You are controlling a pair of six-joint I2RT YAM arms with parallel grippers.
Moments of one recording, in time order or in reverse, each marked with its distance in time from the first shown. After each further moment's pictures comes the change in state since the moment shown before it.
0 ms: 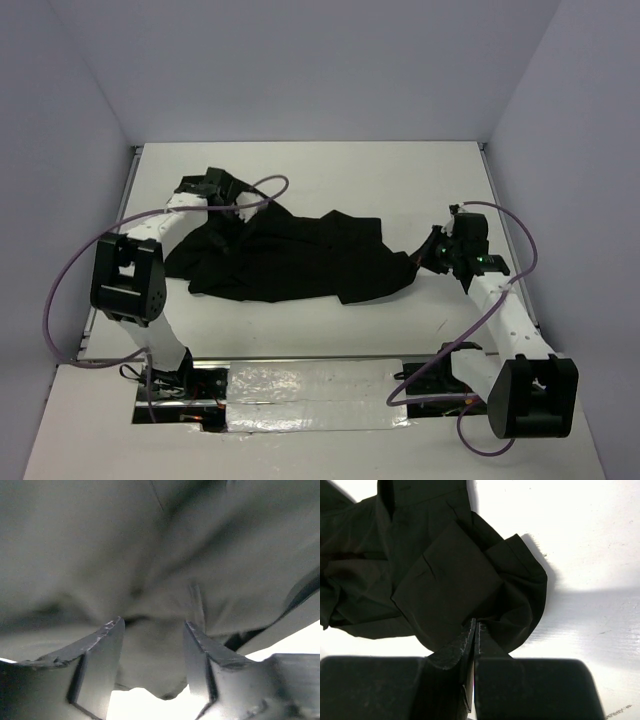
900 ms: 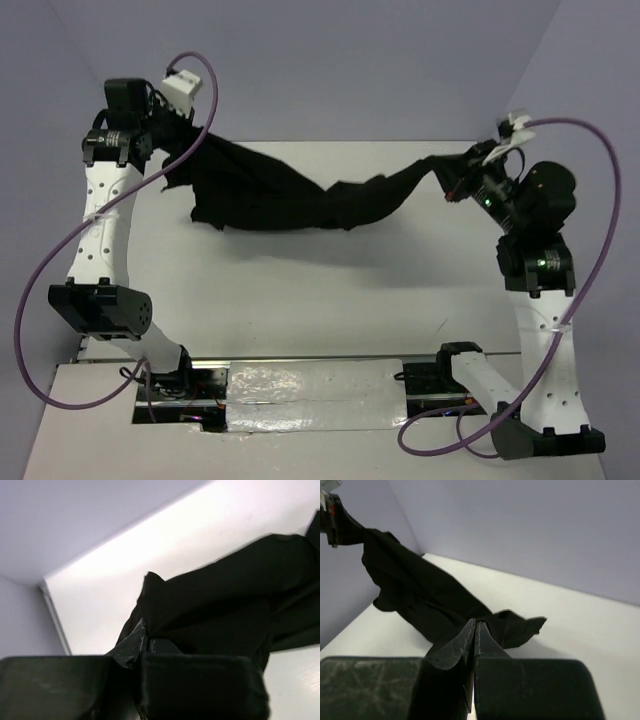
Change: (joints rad) left arm 0.211 -0.077 0.713 -0.064 0.129 -0.139; right arm 0.039 -0.050 0.777 0.028 -0.192 -0.285
